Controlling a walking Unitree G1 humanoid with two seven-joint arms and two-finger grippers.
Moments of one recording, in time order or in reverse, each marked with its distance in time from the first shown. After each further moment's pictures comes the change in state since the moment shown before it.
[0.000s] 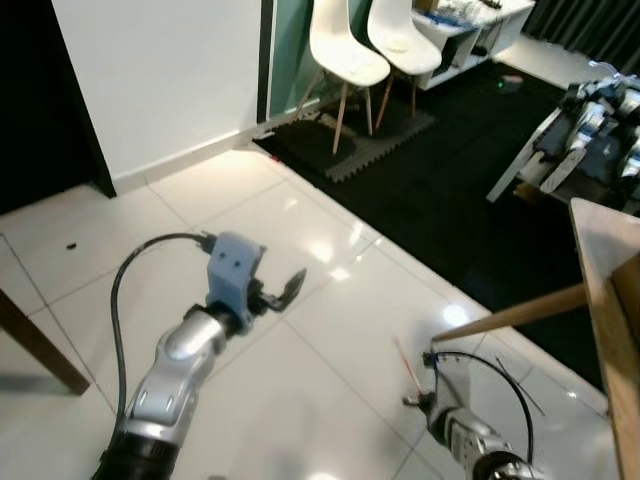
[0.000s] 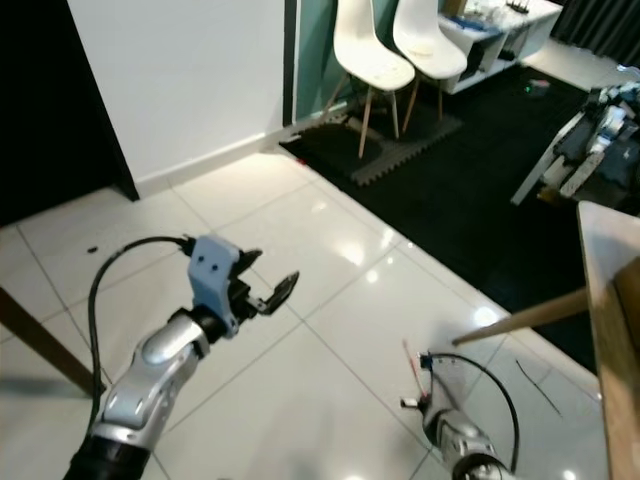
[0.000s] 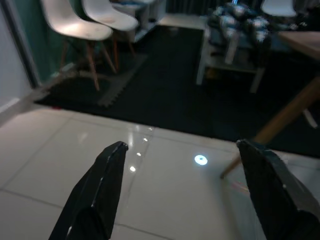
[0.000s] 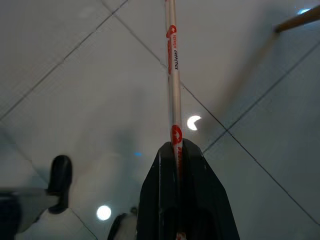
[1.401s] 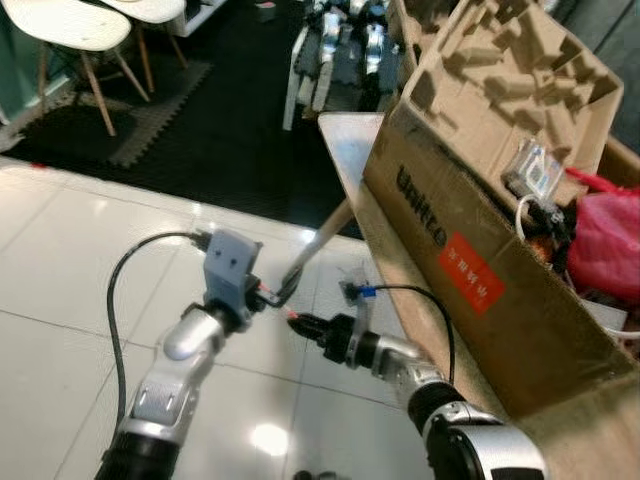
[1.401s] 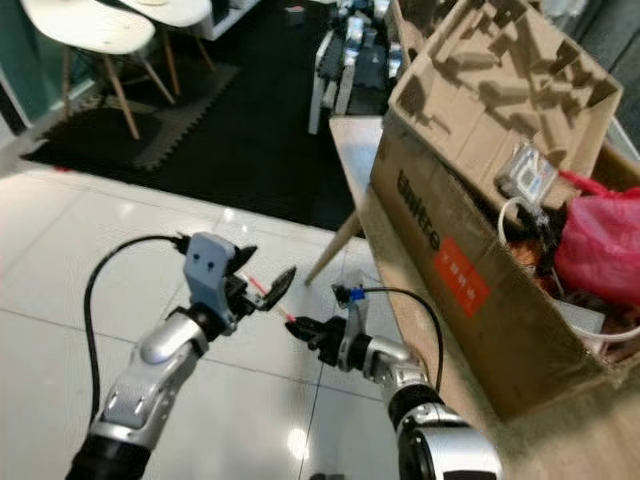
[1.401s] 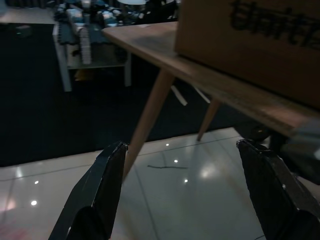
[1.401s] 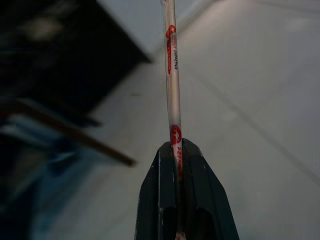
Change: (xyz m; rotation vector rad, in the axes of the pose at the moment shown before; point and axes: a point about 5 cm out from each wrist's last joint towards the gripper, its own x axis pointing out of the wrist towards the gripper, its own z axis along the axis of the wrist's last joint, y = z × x) left arm 0.001 0.007 0.007 0.016 -0.027 0.051; right arm -0.014 0.151 0.080 -0.073 -0.264 1.135
